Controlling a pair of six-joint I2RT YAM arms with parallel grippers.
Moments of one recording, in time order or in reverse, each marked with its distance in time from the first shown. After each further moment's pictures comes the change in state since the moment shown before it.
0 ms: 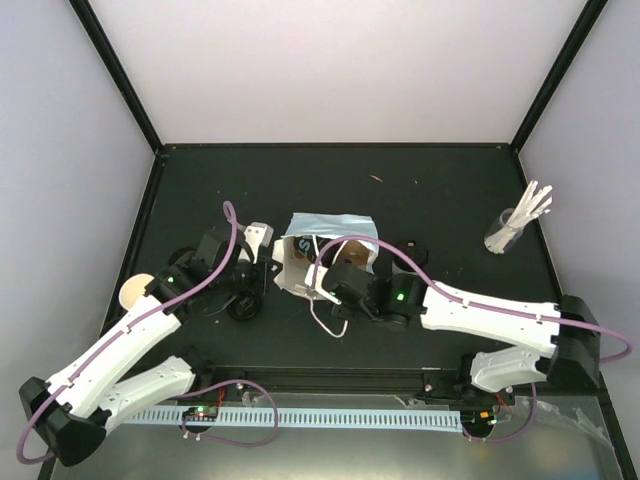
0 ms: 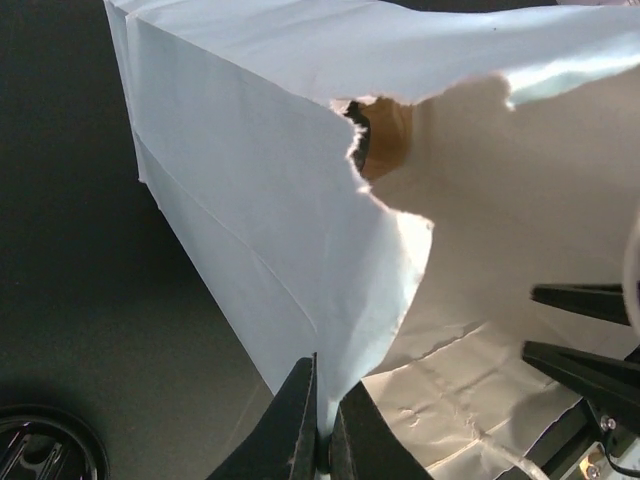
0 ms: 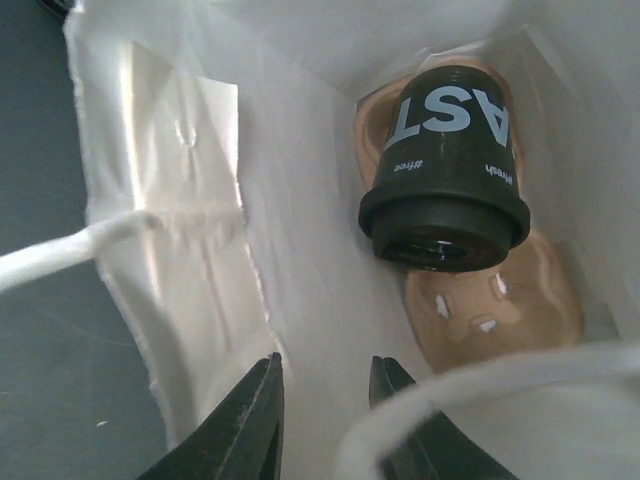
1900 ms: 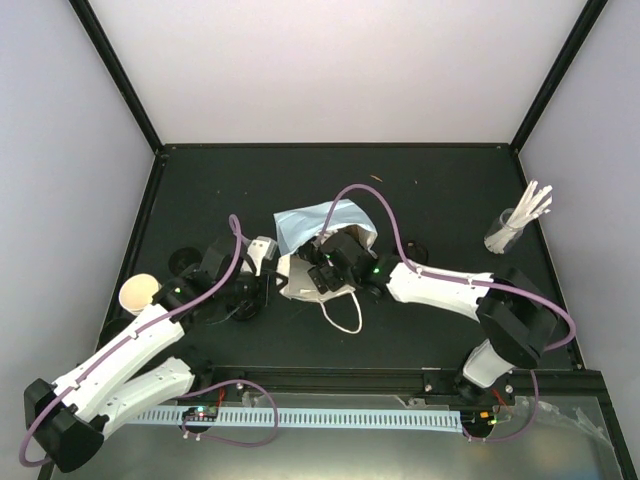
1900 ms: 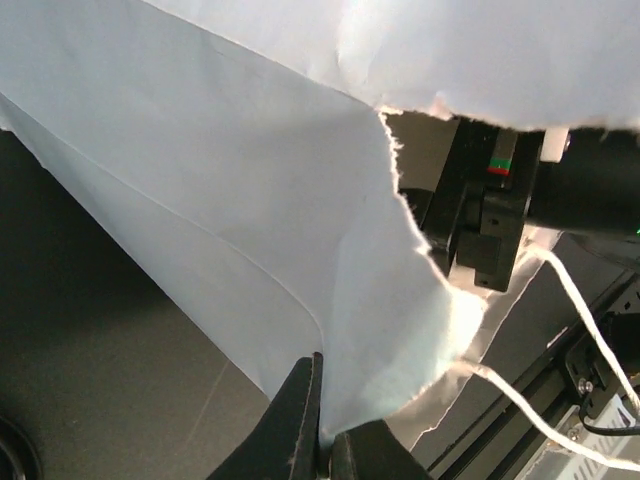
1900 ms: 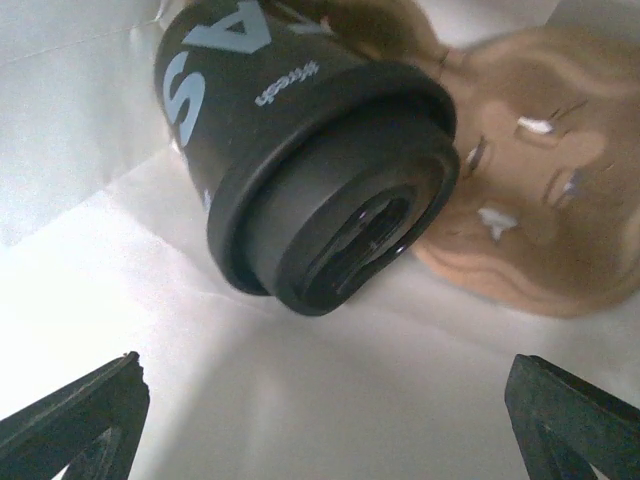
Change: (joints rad) left arm 0.000 -0.046 -0.161 0.108 0.099 -0.020; right arm -0.256 0.309 -0.045 0.417 -0.079 0.385
